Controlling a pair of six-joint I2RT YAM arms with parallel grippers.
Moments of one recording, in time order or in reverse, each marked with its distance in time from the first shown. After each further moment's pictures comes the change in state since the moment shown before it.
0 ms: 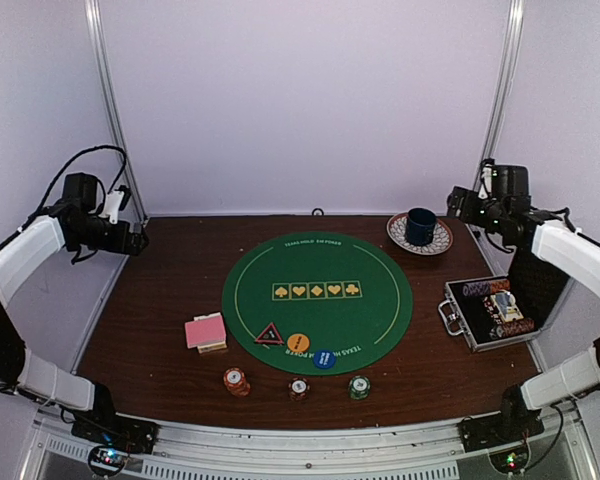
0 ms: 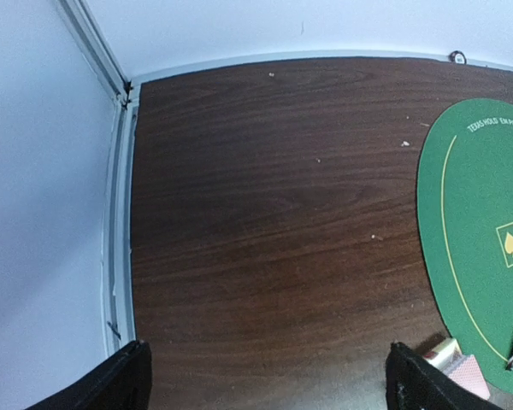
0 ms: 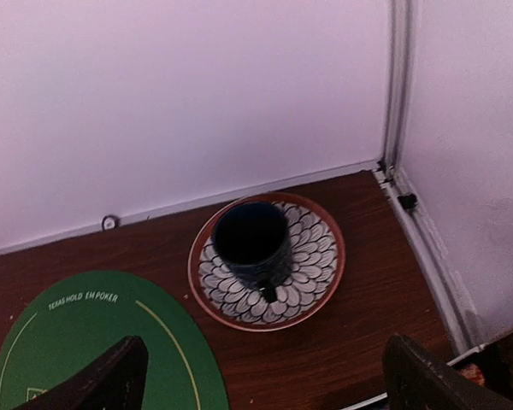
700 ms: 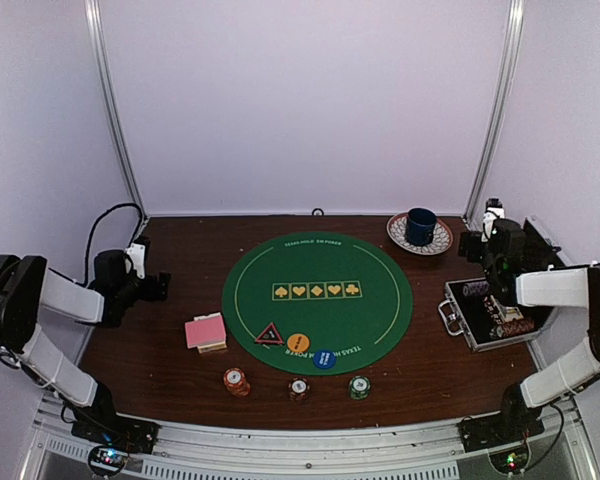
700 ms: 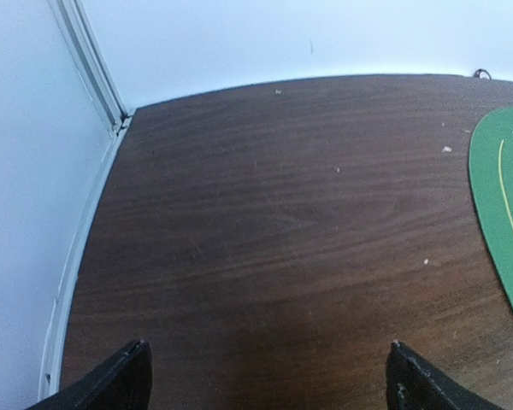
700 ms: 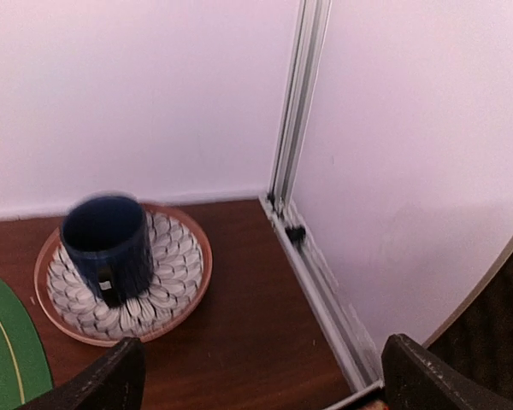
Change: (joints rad) left arm -0.072 0.190 -0.686 1.191 -0.111 -0.035; right arm -0.035 0.117 -0.457 0.705 0.235 -0.318
